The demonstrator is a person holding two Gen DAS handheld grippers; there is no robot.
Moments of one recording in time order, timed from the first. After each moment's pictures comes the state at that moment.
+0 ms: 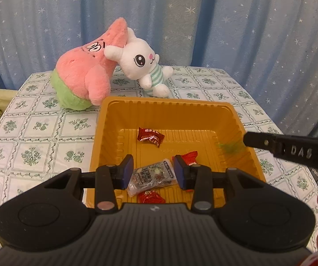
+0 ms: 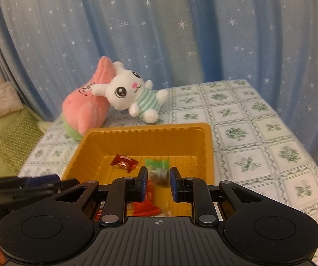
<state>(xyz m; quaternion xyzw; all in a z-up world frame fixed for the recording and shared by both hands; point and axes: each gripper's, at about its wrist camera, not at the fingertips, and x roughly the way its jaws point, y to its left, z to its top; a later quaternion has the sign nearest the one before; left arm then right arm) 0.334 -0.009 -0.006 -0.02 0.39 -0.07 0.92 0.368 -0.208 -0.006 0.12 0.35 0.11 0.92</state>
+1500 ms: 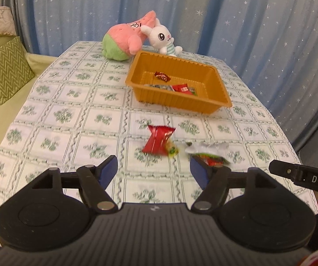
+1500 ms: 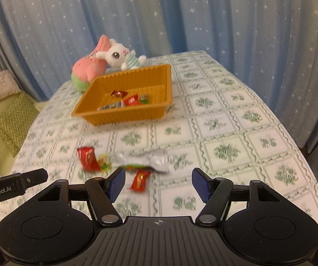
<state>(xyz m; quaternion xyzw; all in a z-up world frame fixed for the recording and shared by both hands) 0.067 0.002 0.005 -0.08 0.38 -0.02 0.92 0.093 -0.222 0.003 0.10 0.38 0.05 0.92</state>
